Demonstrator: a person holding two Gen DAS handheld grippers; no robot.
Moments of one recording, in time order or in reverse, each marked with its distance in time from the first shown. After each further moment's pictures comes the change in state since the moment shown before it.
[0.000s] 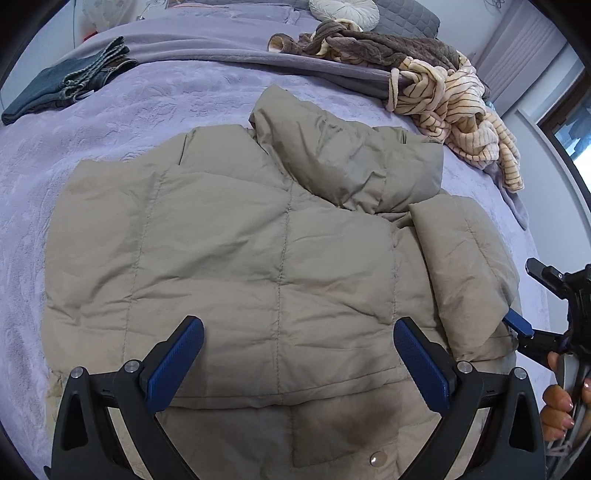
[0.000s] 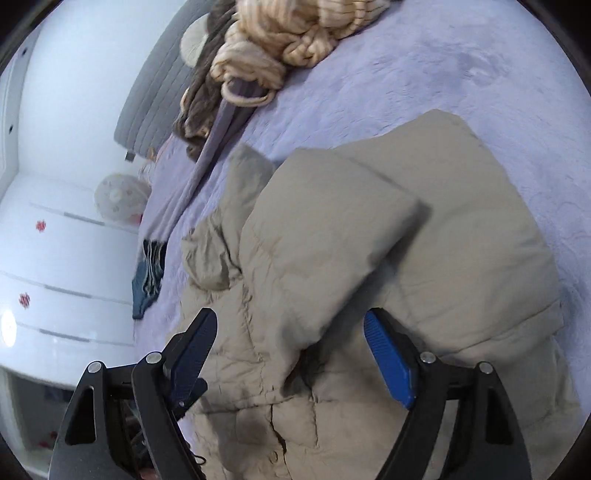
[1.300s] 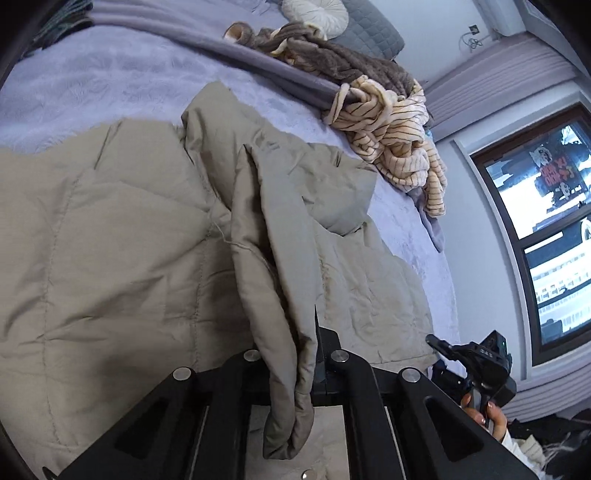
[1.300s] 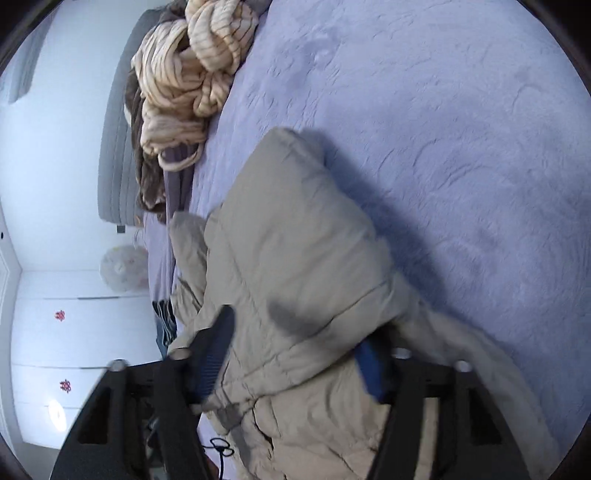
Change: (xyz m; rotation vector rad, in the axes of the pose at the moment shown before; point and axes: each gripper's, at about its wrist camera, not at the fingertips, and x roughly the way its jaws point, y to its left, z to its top) left arm 0.011 0.007 0.028 -0.062 0.003 -0.390; right arm -0.054 -0.070 -0.021 0.235 -0.057 -0.006
